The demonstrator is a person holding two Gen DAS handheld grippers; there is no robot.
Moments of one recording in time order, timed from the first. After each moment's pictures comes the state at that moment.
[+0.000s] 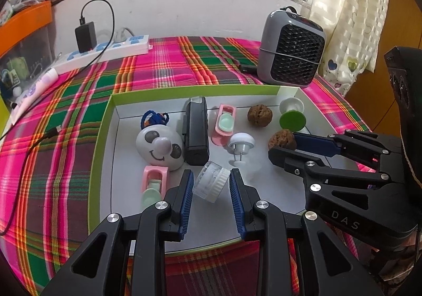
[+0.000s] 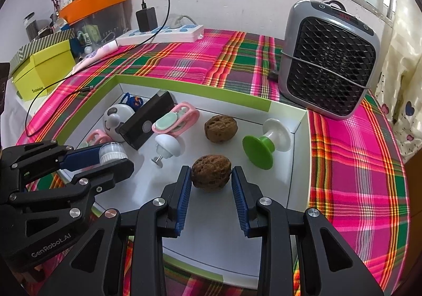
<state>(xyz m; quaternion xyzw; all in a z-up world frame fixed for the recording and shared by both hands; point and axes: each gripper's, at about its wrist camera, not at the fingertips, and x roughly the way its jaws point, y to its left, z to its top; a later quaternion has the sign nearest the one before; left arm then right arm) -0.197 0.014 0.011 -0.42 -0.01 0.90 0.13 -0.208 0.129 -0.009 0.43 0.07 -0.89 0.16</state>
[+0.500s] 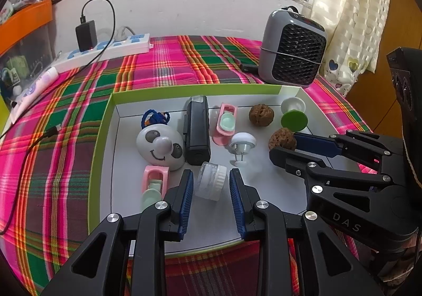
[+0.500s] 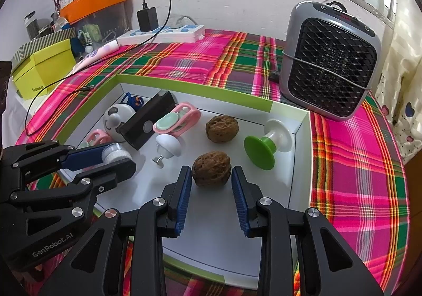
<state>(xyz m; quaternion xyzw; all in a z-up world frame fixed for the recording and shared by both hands) -0.198 0.015 0.010 -0.42 -0.01 0.90 0.13 -0.209 0.129 -0.009 0.42 0.07 -0.89 0.16</state>
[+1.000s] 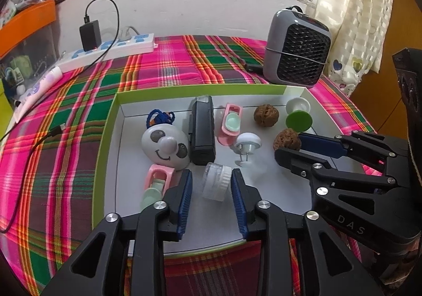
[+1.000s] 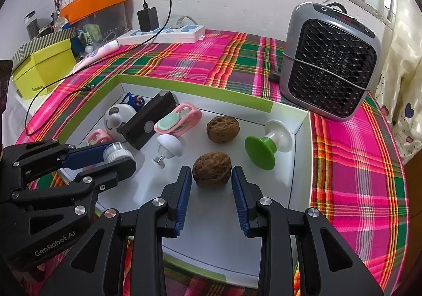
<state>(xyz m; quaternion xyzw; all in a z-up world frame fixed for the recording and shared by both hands) -0.198 0.012 0.010 -0.42 0.00 0.90 0.12 -0.208 0.128 -0.008 0.42 0.07 -0.89 0.16</state>
